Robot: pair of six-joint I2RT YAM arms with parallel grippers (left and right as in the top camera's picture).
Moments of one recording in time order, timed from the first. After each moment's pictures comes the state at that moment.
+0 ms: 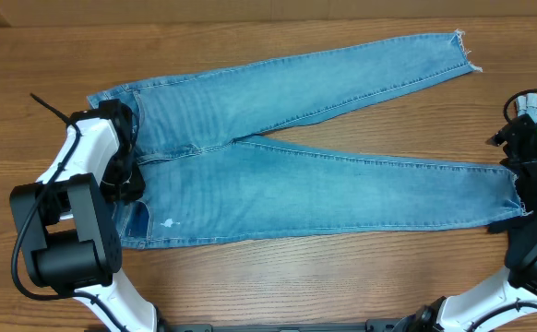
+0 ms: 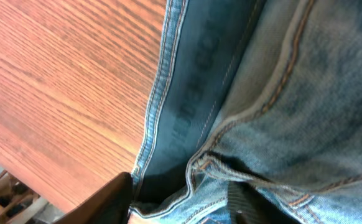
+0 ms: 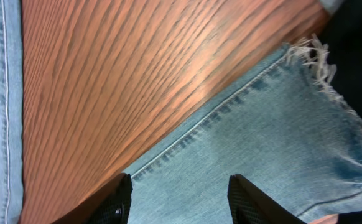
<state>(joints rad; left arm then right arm) 0.16 1.94 1.29 -1.14 -0.38 -0.33 -0.58 1.89 1.54 -1.06 -0.27 0.33</state>
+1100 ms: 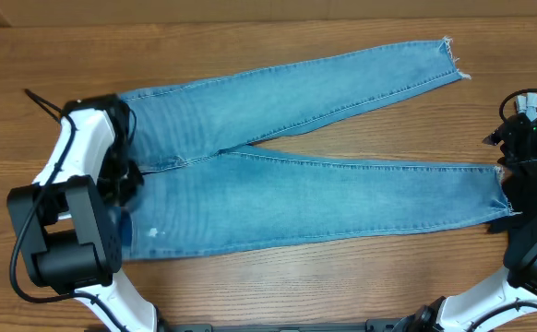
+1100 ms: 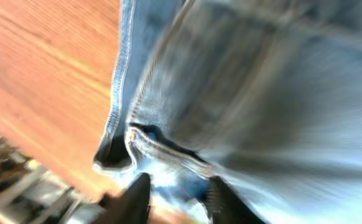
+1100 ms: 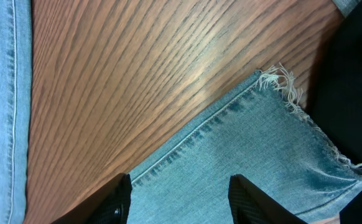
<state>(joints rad) 0.16 1.94 1.40 -1.32 -0.31 -0.41 -0.57 1.89 1.54 -1.06 -0.27 0.31</state>
